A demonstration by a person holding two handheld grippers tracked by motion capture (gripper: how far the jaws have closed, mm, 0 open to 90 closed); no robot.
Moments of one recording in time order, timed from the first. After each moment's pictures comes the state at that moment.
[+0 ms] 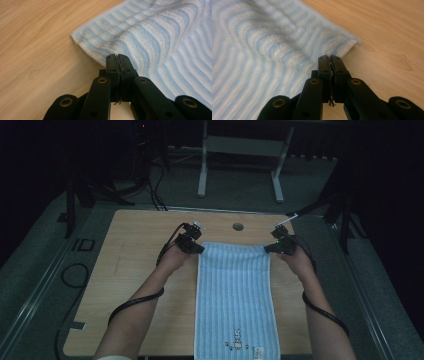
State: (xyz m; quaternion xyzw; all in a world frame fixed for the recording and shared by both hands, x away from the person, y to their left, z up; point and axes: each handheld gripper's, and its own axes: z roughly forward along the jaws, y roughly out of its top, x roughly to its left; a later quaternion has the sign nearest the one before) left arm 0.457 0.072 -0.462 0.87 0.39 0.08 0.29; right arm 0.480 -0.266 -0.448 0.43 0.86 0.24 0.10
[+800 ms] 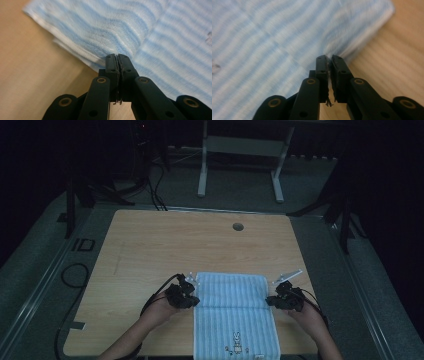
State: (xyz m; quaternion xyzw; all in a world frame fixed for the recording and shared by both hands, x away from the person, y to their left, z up) left arm 0.316 0.080 -0.525 0.91 0.32 0.01 0.27; right arm 0.329 -0.280 -0.511 0.37 0.90 0.23 0.05
